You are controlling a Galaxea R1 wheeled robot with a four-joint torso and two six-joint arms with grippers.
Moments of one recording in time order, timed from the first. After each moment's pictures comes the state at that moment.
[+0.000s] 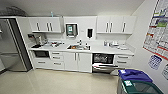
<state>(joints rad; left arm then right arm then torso) 1.51 2.99 -2.73 0.15 -0.02 -0.06 -1.56 2.75 -2.42 0.13 0.19 0.07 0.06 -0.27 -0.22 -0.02</state>
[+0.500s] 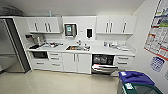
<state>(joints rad) 1.50 2.99 -2.73 0.15 -0.02 -0.06 -1.56 2.75 -2.42 0.13 0.20 0.07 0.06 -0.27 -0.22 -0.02</state>
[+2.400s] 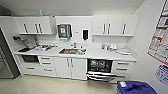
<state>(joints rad) 1.49 2.98 -2.74 0.15 -0.02 -0.06 -1.54 2.75 -2.41 0.13 0.20 0.07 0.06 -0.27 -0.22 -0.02</state>
